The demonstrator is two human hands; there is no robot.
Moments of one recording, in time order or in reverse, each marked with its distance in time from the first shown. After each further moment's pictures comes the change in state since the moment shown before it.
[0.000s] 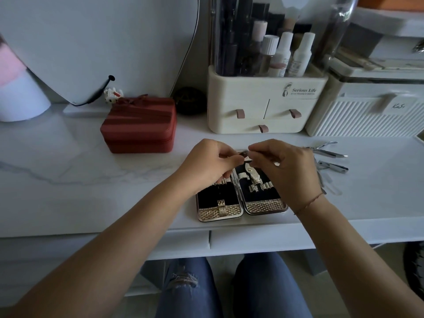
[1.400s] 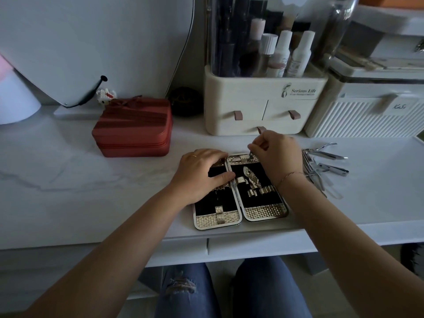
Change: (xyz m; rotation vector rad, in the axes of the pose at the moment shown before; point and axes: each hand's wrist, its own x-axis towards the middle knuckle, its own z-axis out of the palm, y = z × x) left_hand 0.017 -0.054 -0.001 0.599 0.094 0.266; right_hand 0.043 0.048 0.028 -0.371 -0.083 0.301
